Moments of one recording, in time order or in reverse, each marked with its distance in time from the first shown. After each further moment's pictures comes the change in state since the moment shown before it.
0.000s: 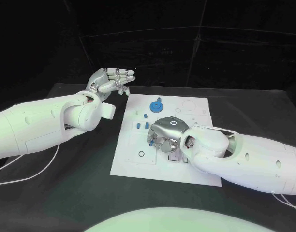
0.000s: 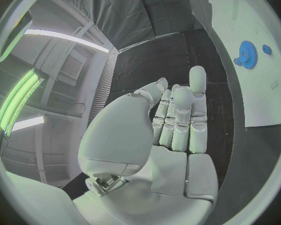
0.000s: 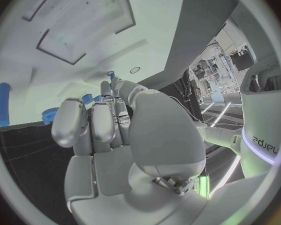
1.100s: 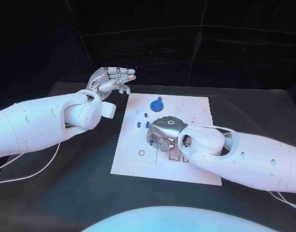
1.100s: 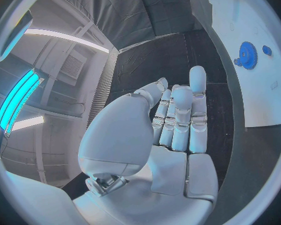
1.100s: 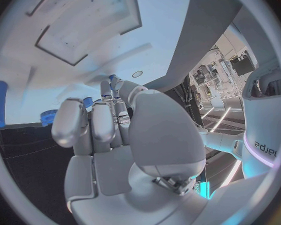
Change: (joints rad) left arm 0.000 -0.002 0.000 0.002 0.000 0.003 -0.002; left_hand 0.000 0.000 0.000 0.000 0.000 0.000 0.000 0.004 -0.001 -0.007 0.000 0.004 0.000 -0.007 0.000 0.000 -0.004 0.000 0.000 0.000 0.000 -0.001; right arm 0.000 0.030 0.001 -0.029 -0.030 0.045 -0.004; right_hand 0.000 0.000 -0.003 -0.003 -0.001 0.001 0.001 -0.006 0.000 0.004 0.004 -0.004 0.001 0.000 0.000 0.000 -0.004 0.000 0.000 0.000 0.000 -0.001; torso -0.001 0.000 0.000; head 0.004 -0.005
